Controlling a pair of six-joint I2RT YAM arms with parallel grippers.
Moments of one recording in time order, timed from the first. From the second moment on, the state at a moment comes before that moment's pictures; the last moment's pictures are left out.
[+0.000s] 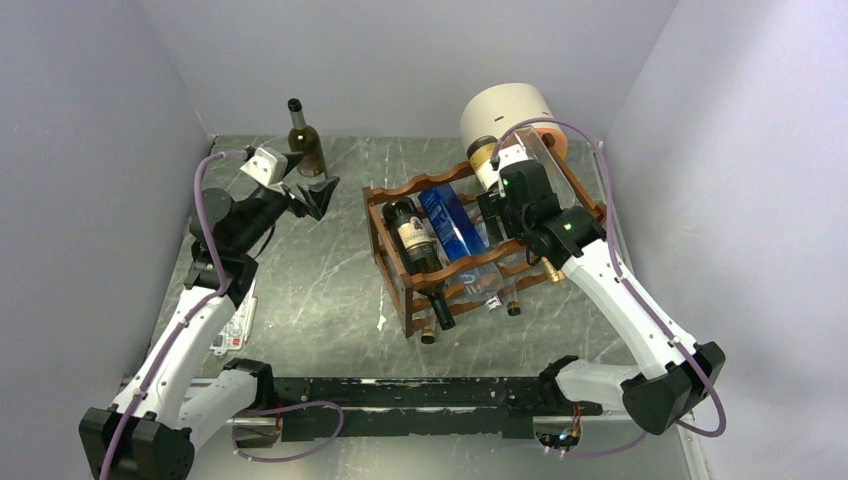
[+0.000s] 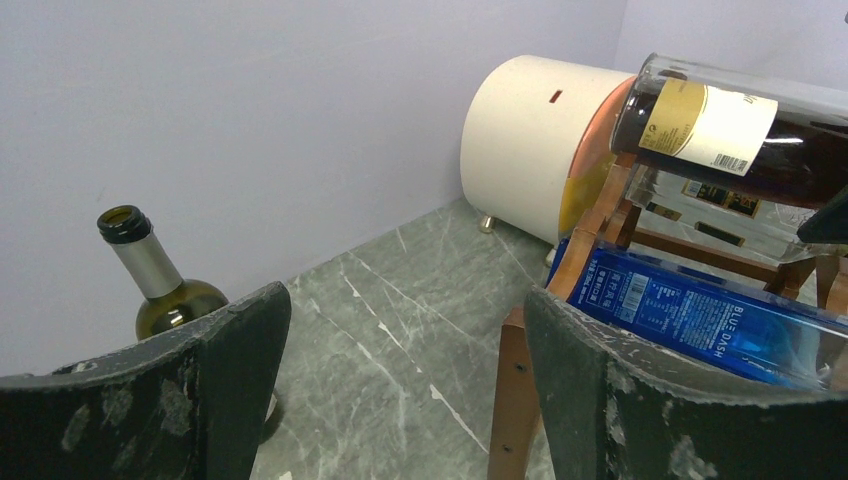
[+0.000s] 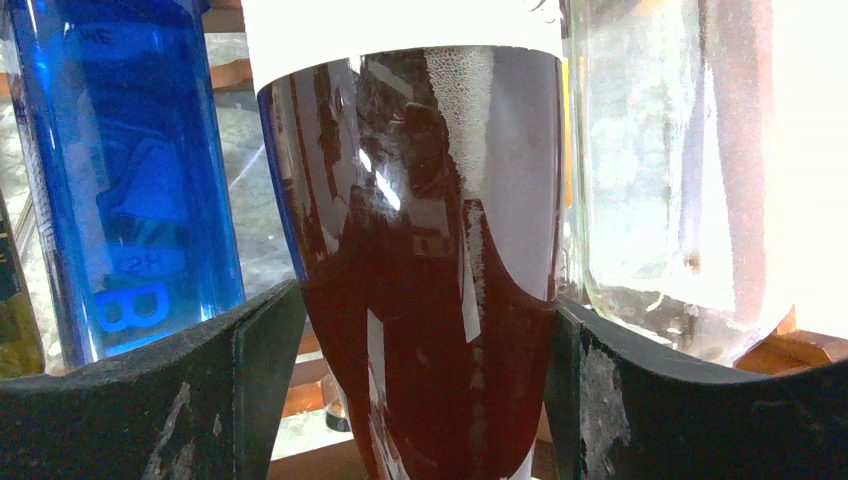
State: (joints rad) left arm -0.21 0.92 0.80 0.32 0.42 -0.01; right arm 0.54 1.21 1.28 -0.82 0.40 -0.03
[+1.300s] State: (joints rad) left arm -0.27 0.95 0.80 0.29 0.41 0.04; right arm 0.50 1.17 1.28 -0.77 0.26 0.02
